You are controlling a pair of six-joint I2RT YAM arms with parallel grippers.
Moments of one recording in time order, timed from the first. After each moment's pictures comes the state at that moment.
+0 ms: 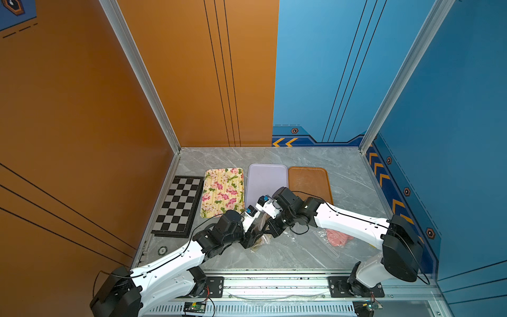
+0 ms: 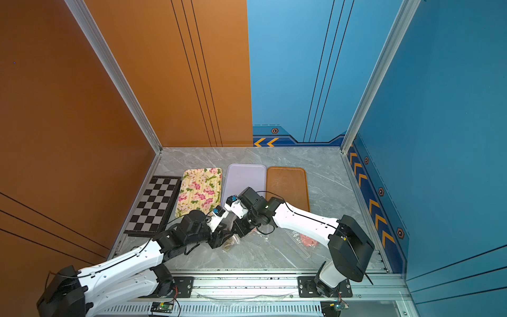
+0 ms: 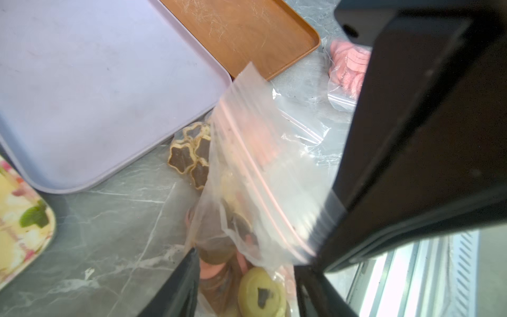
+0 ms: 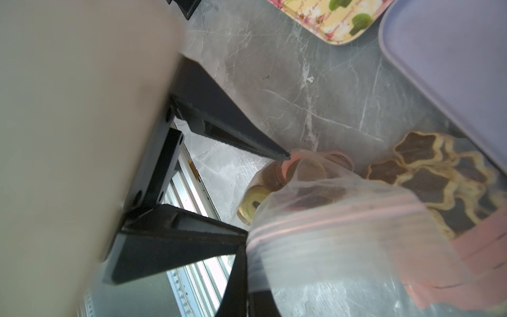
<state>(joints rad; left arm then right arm) -0.74 0.96 0.41 -0.10 0.25 -0.15 0.91 1.55 1.10 -0.54 -0.48 0.26</state>
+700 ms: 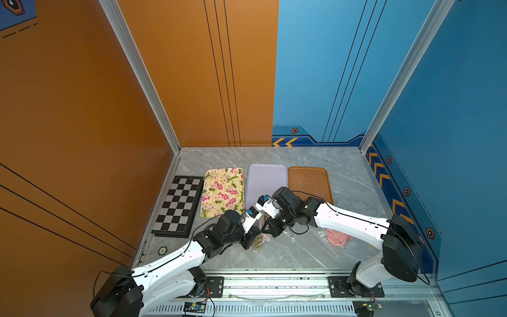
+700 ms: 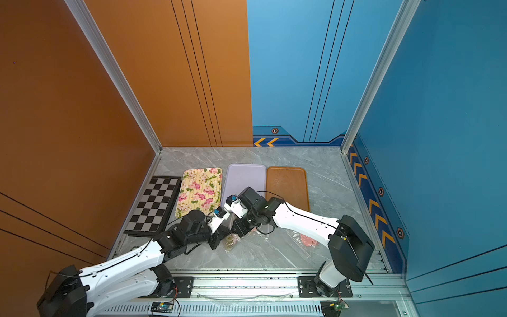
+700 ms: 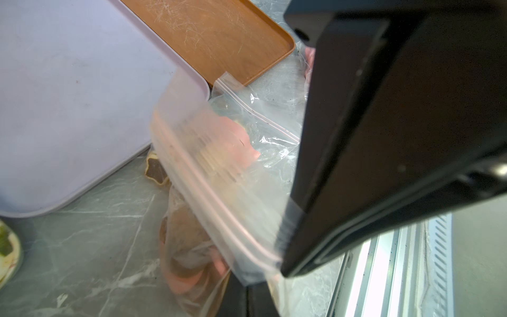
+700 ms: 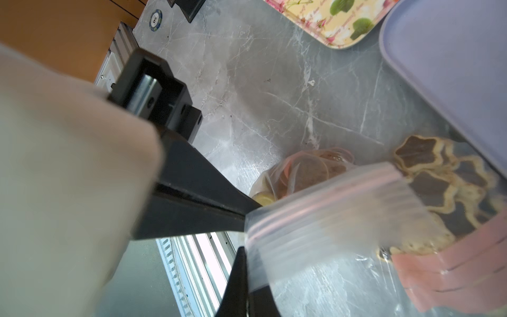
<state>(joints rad) -0.73 0.95 0.38 -0.05 0.30 -0.13 0.91 1.55 1.10 -0.53 -0.48 0.26</state>
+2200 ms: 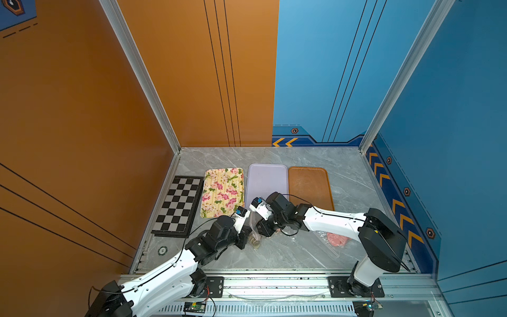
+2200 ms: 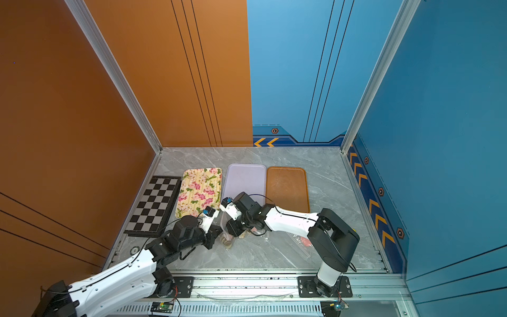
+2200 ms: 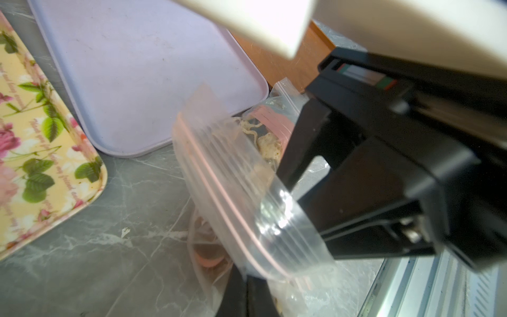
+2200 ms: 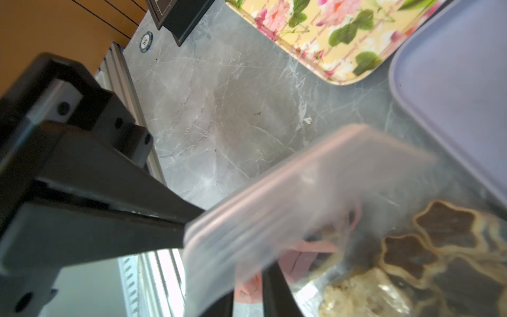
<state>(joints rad) -0.72 0.80 0.30 -0.09 0.14 -0.29 0.94 1.68 1.02 -0.20 -0.45 0.28</state>
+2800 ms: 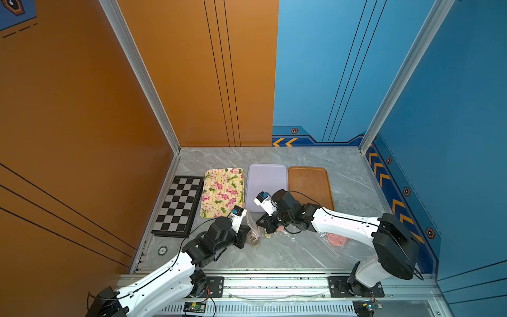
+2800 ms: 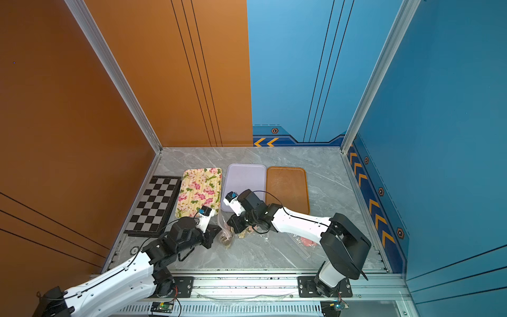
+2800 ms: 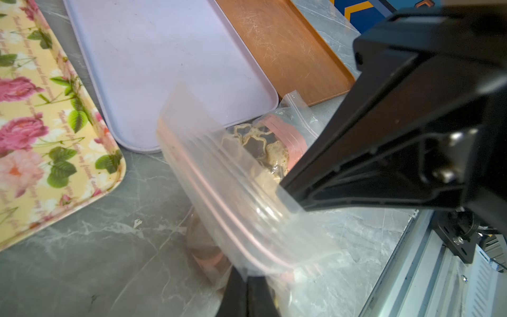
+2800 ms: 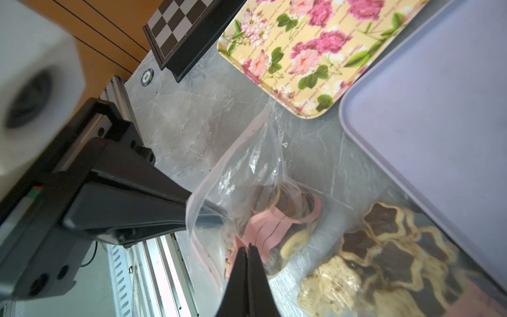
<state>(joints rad) -0.72 0.74 0.29 -0.12 0.09 -0.36 0.91 1.57 0.98 -0.16 -0.36 0.31</state>
